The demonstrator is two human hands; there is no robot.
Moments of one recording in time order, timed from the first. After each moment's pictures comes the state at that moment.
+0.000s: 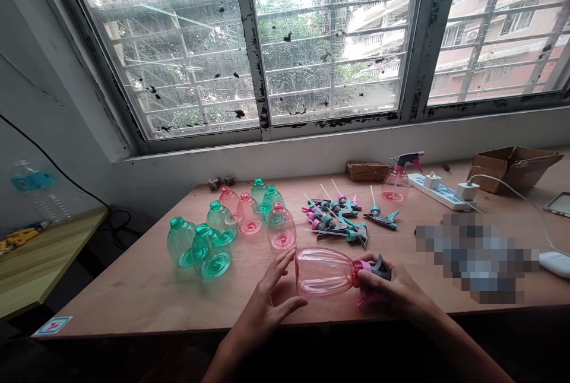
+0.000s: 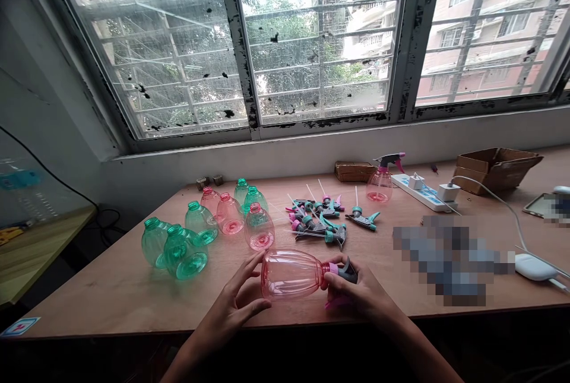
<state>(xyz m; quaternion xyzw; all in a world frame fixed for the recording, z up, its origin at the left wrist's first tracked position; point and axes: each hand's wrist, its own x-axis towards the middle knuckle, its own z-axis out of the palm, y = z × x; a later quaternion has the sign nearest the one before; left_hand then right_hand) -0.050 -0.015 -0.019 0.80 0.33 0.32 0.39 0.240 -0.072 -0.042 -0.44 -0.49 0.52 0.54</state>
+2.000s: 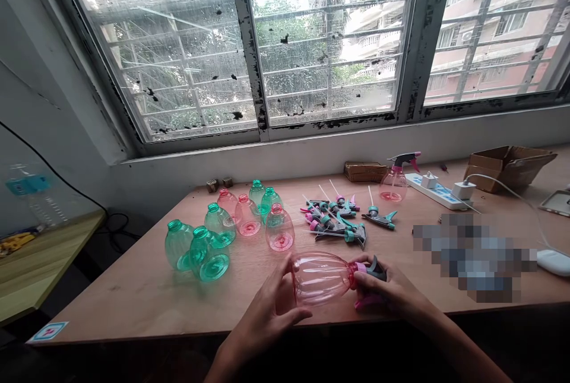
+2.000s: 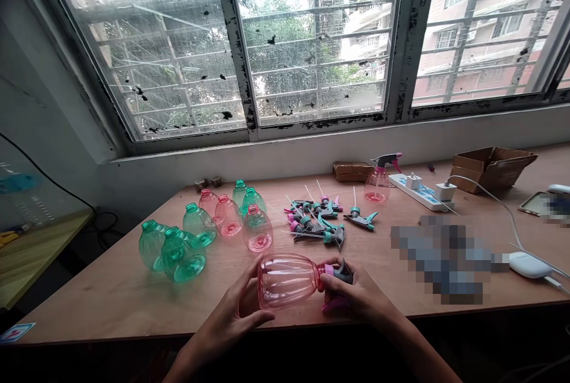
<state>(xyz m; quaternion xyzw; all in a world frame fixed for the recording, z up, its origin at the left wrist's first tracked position) -0.048 -0.016 -0.025 0.80 0.31 0.29 0.42 0.235 -0.073 -0.033 -0.43 -0.48 0.55 0.54</state>
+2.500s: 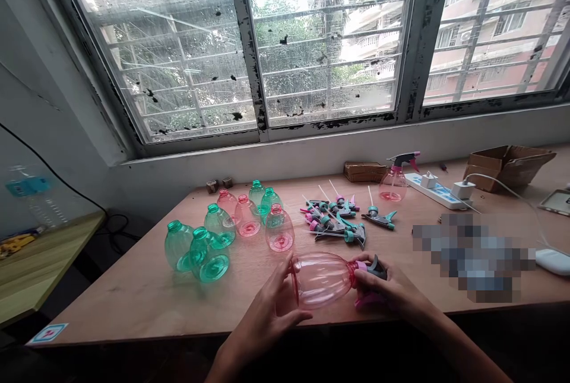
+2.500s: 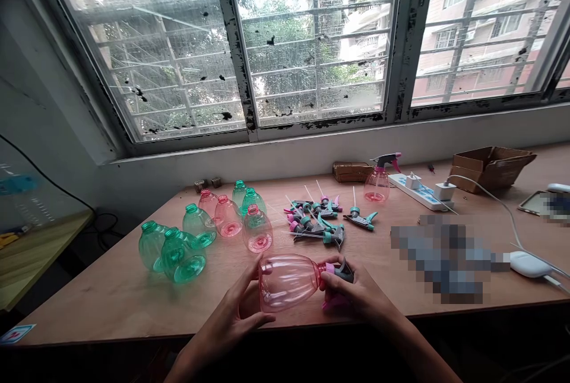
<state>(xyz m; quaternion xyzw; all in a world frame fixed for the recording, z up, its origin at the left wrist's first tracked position) -0.049 -0.016 -0.027 0.81 0.31 0.29 0.40 0.236 -0.070 -0.038 -0.43 -0.45 0.56 0.55</state>
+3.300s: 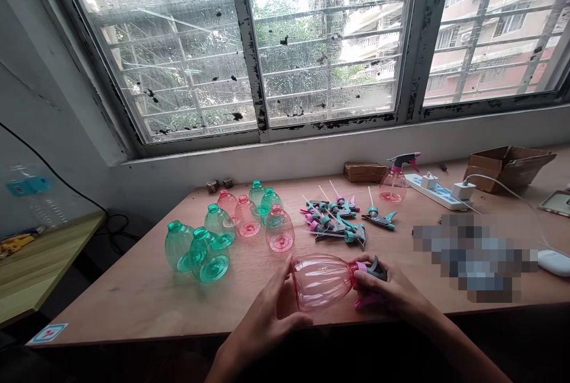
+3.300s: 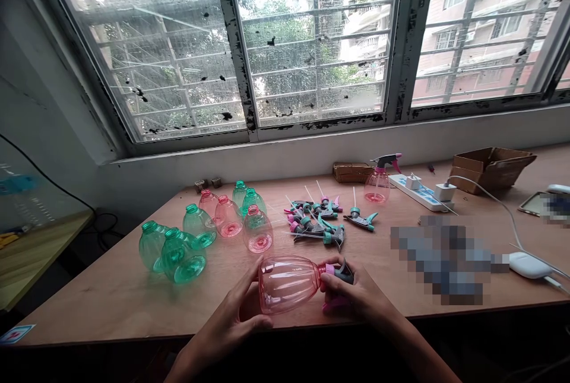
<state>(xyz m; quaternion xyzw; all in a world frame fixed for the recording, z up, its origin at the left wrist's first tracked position) -0.051 -0.016 -0.024 0.82 0.32 0.27 0.38 0.238 -0.069 -0.042 -0.42 -0.45 0.56 0.55</state>
